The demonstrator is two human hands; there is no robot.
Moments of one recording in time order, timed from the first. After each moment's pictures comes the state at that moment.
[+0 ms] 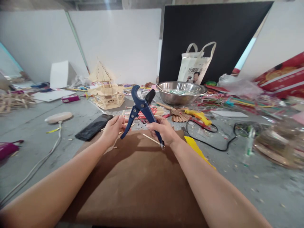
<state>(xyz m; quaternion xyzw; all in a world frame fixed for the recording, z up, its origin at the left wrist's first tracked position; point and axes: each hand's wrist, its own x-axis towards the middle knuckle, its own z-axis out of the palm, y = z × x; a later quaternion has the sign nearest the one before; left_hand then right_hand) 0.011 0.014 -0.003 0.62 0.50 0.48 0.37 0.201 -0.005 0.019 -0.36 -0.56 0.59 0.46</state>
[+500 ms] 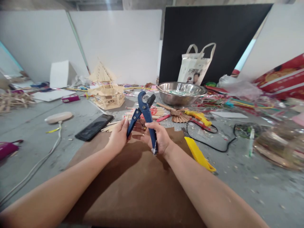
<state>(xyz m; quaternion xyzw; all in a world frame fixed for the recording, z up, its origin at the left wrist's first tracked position) 0.036 -0.006 -0.006 0.59 0.53 0.49 0.37 0.178 -0.015 0.017 -0.35 -0.57 0.61 0.42</state>
